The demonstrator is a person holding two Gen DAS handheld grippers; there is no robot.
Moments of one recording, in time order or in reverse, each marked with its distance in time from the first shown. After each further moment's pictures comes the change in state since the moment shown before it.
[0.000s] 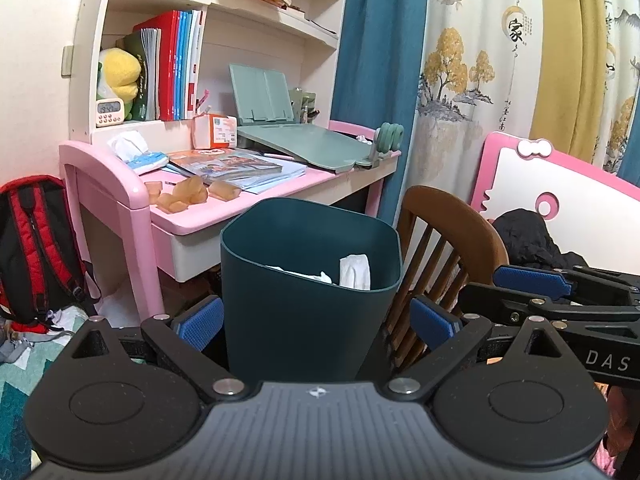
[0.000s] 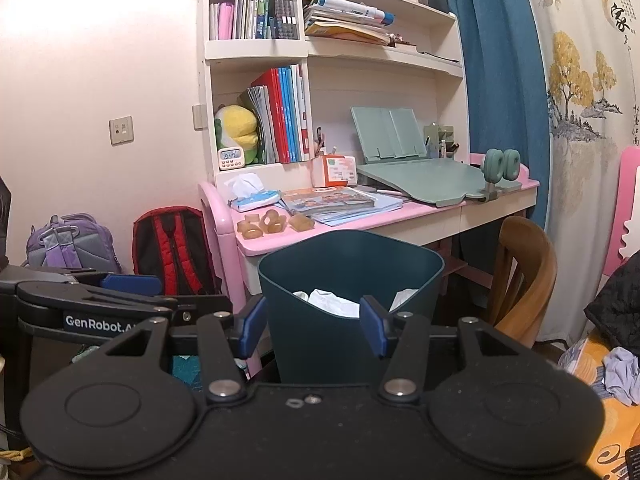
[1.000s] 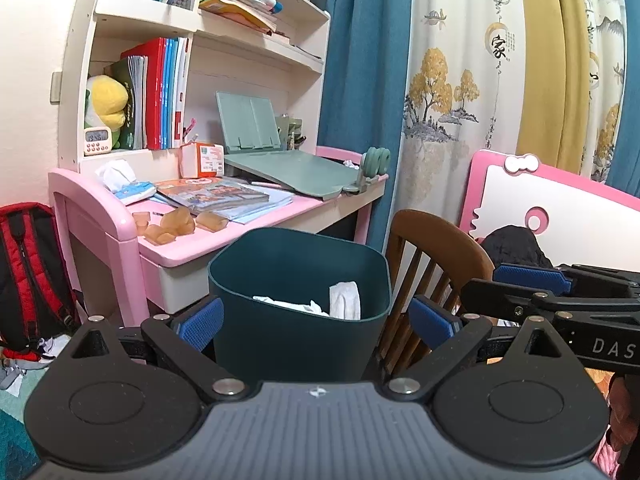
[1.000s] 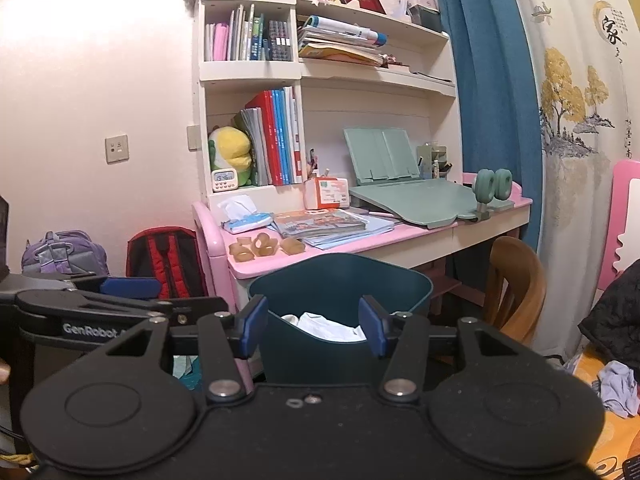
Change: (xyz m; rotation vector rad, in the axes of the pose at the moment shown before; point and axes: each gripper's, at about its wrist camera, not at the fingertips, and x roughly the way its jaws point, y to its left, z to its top) left arm 0.002 -0.004 0.007 0.025 -0.074 -0.035; right arm -0.006 -0.008 0.005 -0.014 -0.066 -0.004
